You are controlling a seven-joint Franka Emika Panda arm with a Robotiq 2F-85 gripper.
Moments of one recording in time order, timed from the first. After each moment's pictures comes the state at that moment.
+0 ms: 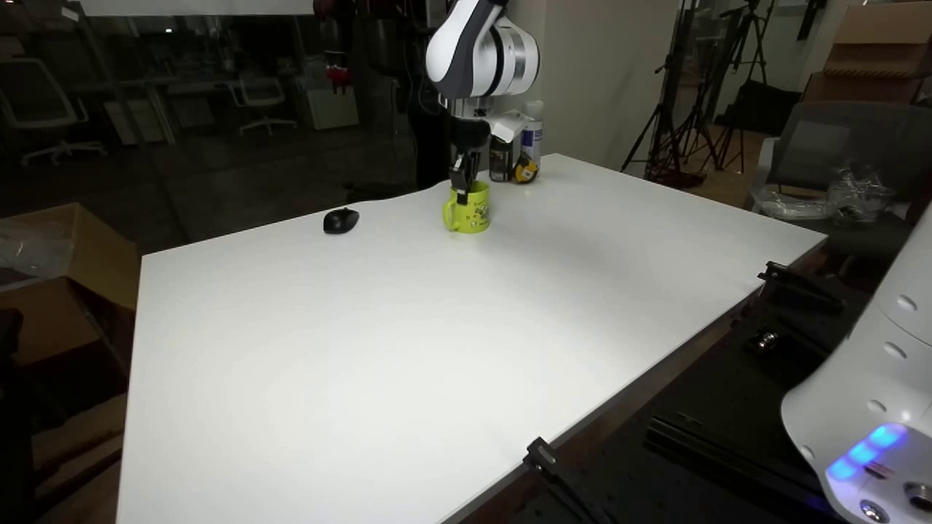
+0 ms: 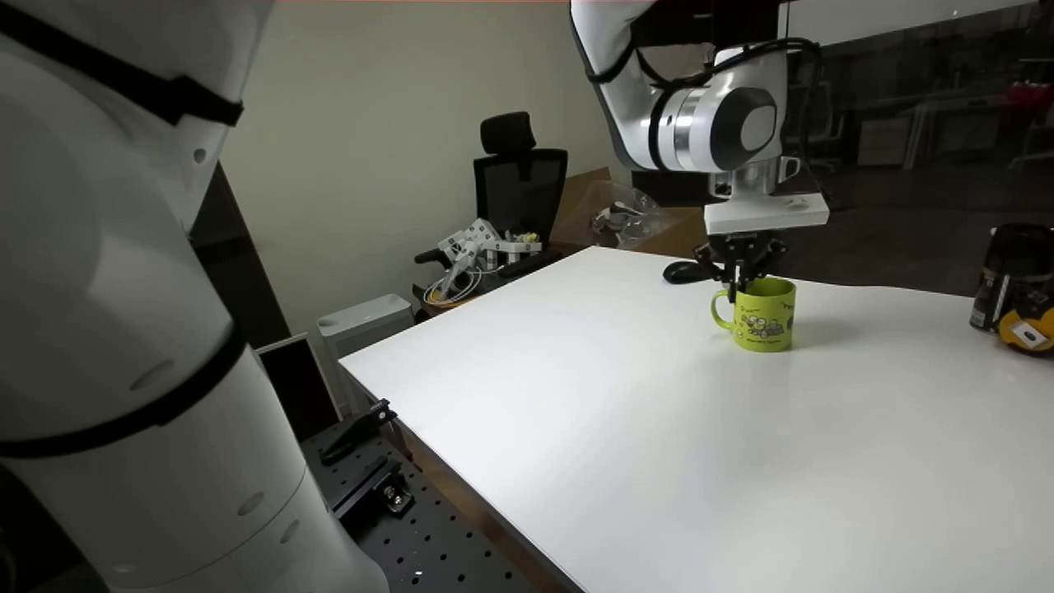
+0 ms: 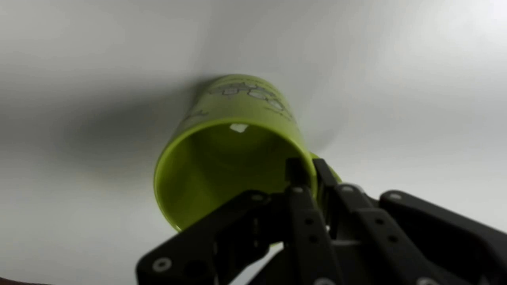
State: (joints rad) arm -0.20 0.68 0.14 -1.79 -0.02 2.57 -0.67
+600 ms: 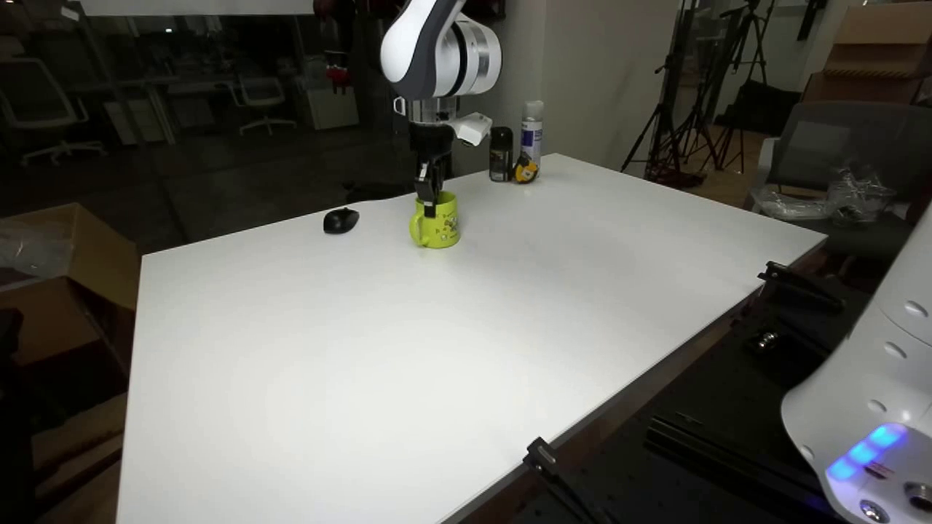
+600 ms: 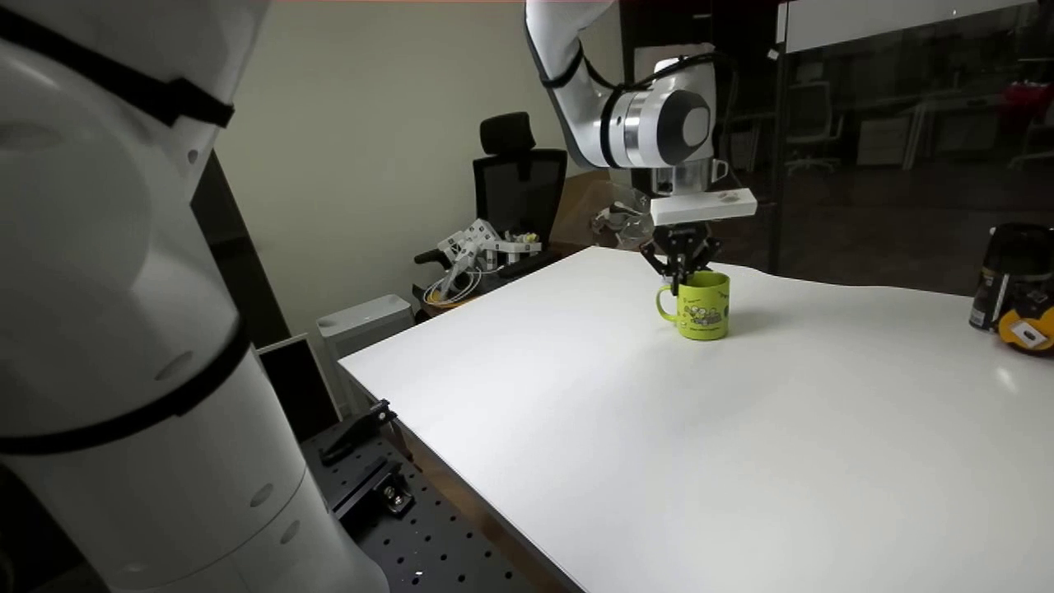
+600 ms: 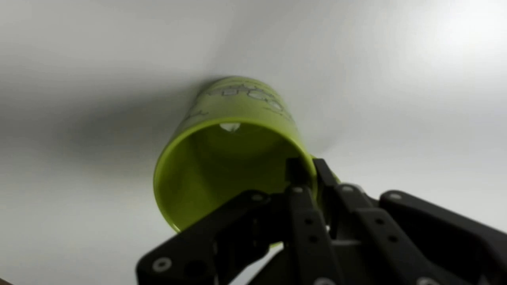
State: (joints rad) arm -0.07 0.66 0.16 -1.79 -0.05 2.49 -0.67
